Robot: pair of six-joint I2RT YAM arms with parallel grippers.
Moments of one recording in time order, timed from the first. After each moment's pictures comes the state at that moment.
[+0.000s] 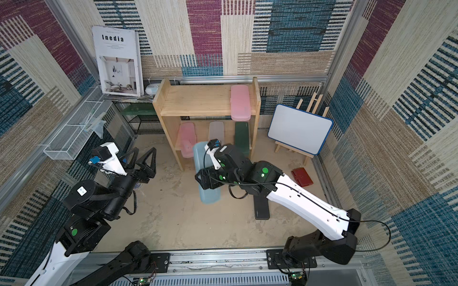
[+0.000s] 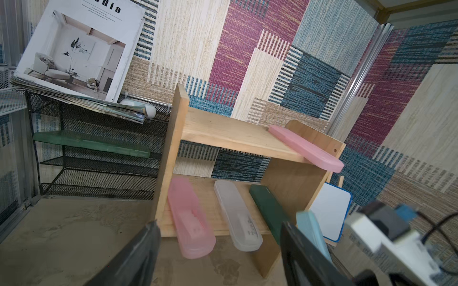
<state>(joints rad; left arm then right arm) -0.62 0.66 1.04 -0.24 -0.35 -0.26 1.03 1.27 1.39 -0.83 0.02 0.56</state>
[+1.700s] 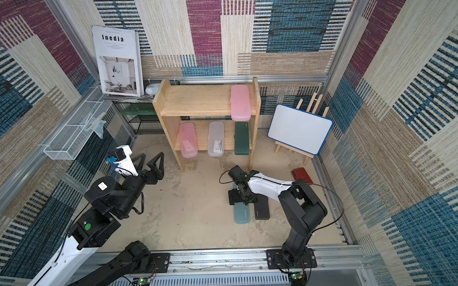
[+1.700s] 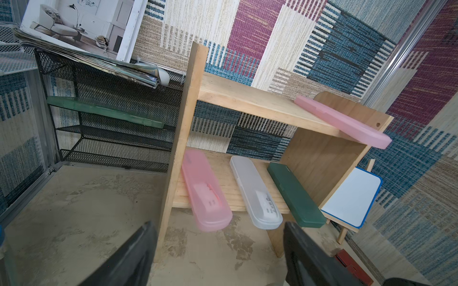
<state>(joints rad) -0.62 0.68 0.97 -0.27 -0.40 -0.30 0.68 1.71 1.02 -0.71 -0.04 0.51</state>
